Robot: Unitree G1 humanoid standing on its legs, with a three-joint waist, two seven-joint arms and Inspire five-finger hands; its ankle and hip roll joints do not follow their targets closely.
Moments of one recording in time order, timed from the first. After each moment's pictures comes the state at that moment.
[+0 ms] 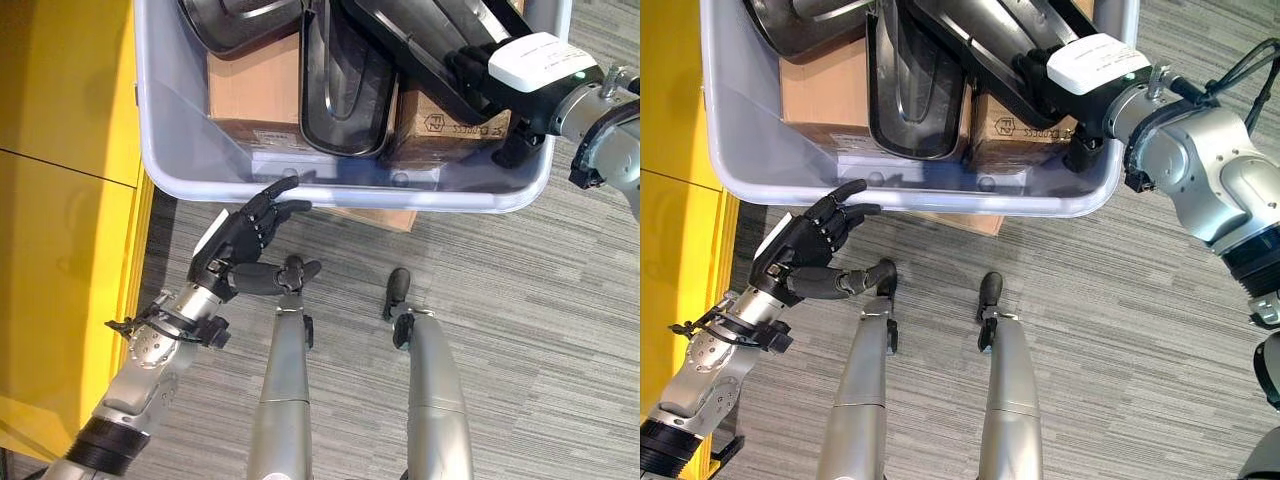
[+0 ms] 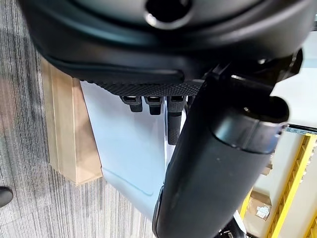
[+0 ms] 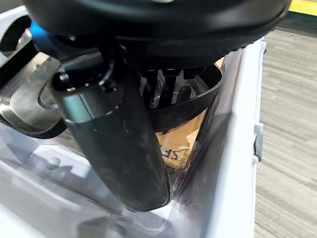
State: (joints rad) left arm -0.13 0.77 -0.20 -0.04 -0.69 -0.28 -0.19; right arm -1.22 -1.18 0.81 0.28 -0.38 -0.02 0.22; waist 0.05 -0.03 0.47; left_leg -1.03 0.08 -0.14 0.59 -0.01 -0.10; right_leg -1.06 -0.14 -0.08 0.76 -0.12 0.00
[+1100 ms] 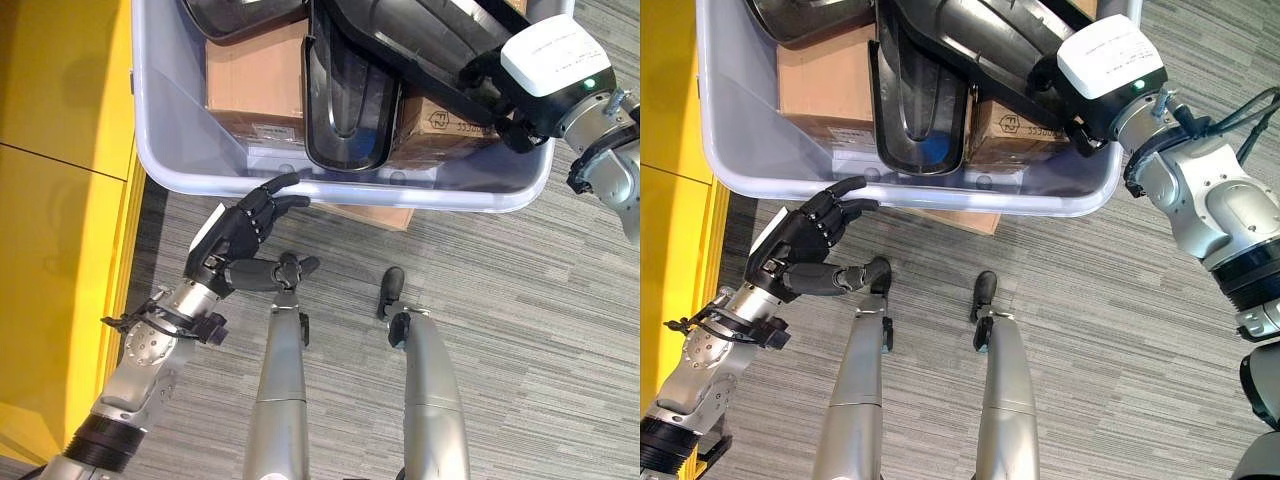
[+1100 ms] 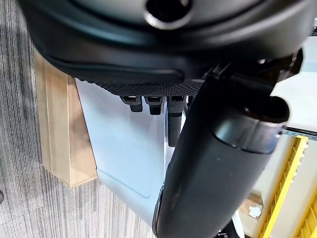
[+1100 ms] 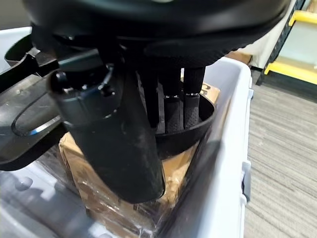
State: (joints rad) left arm -0.14 0.77 -0.19 -0.03 -0.68 -0.32 -0.20; right arm -1.10 -1.15 0.71 0.32 -0.61 -0.04 -0.12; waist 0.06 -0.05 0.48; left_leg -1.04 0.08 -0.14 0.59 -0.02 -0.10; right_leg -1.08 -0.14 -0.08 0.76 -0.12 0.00
